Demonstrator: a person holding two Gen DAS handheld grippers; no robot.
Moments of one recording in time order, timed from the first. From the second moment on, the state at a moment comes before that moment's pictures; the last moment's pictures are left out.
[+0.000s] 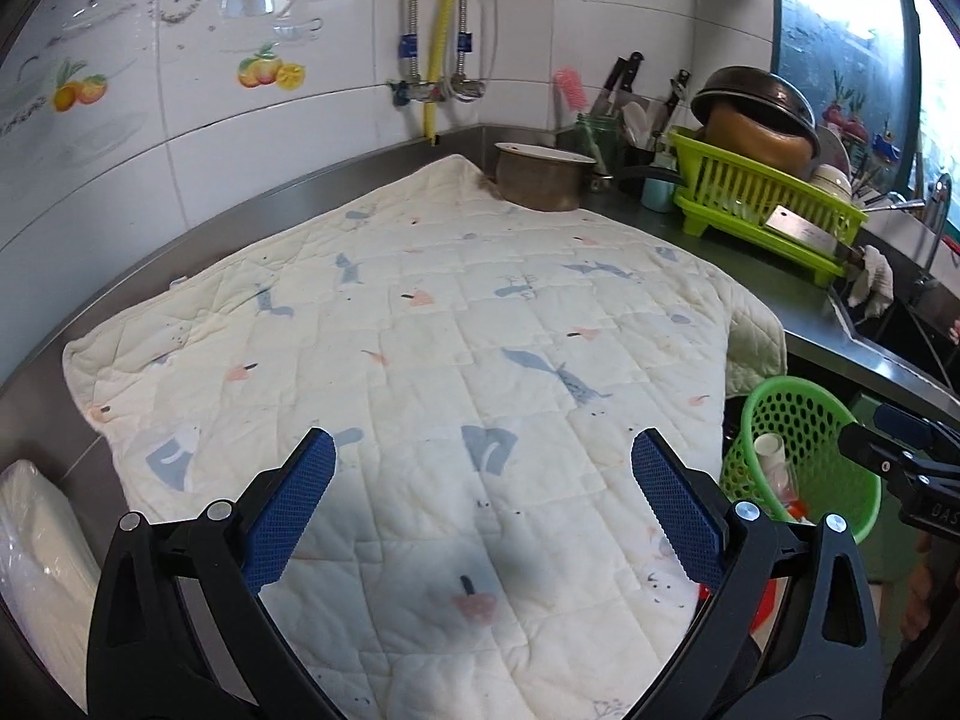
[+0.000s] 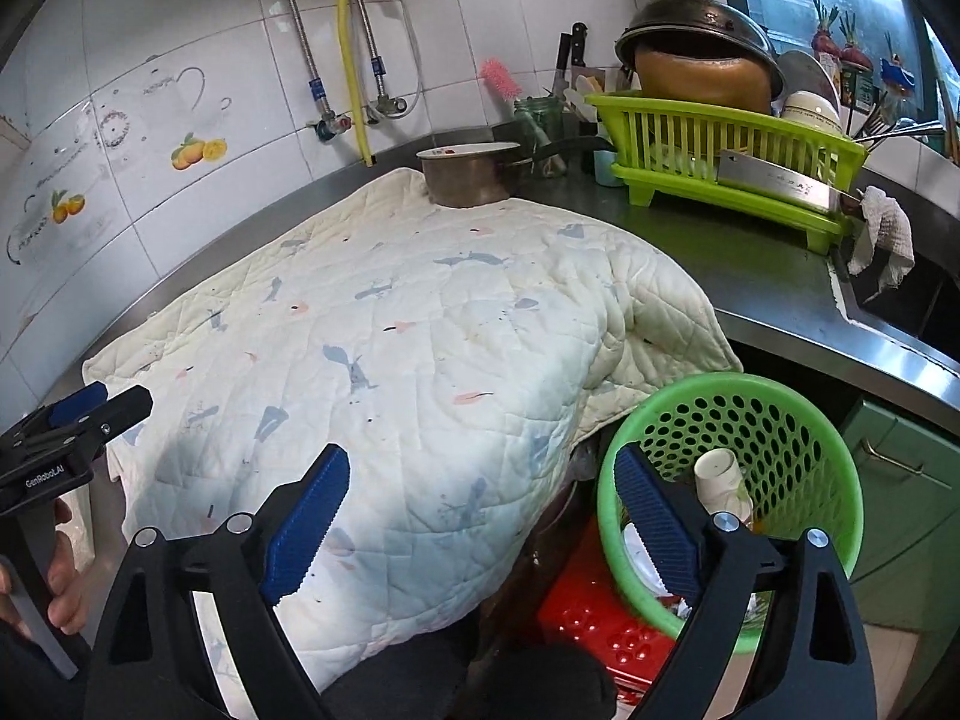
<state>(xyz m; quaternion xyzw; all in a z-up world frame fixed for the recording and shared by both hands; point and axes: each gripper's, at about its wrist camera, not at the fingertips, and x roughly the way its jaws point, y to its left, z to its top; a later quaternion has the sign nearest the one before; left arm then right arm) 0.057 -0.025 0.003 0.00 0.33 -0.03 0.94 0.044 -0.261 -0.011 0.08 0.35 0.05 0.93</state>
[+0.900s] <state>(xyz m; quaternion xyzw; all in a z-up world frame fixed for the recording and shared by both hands) 0.038 -0.026 0.008 0.01 0.32 -0.05 0.95 0.027 -0.249 0.003 0.07 0.33 0.05 0.94</state>
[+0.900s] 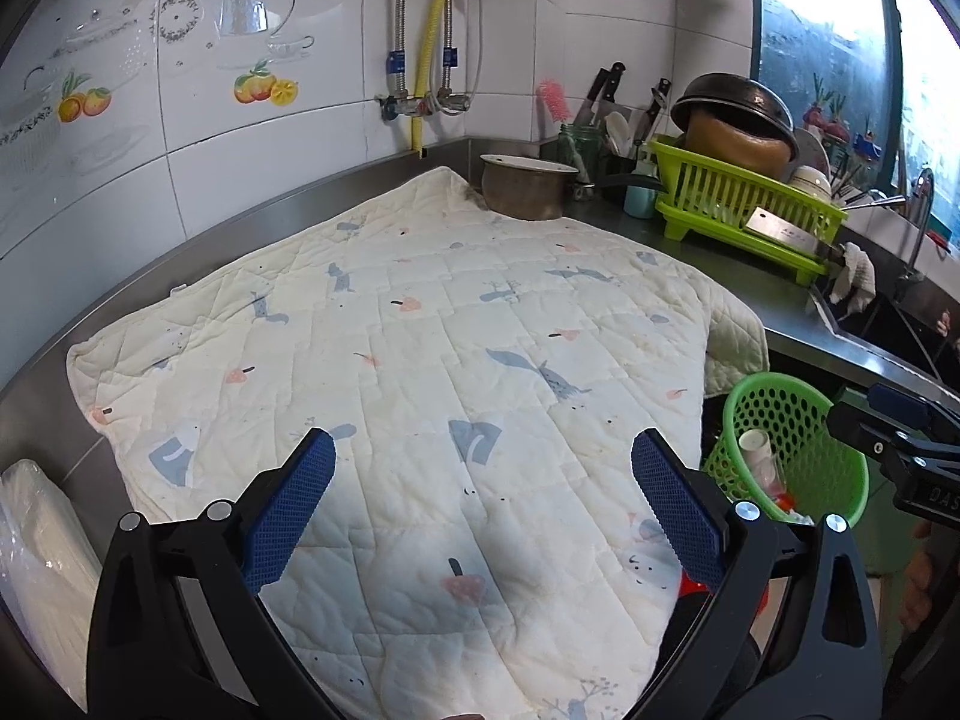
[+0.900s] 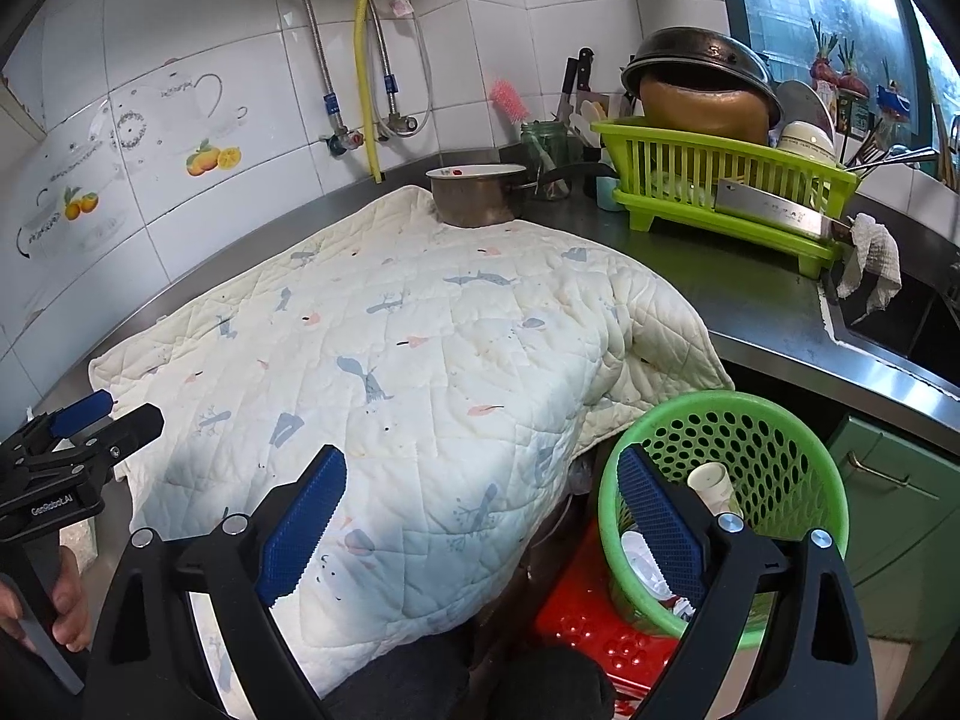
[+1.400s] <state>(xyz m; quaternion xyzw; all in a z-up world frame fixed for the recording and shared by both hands) 0.038 -0.024 0.010 0.01 0.32 -0.05 0.95 0.026 -0.246 0.007 0.06 0.33 0.05 0.94</state>
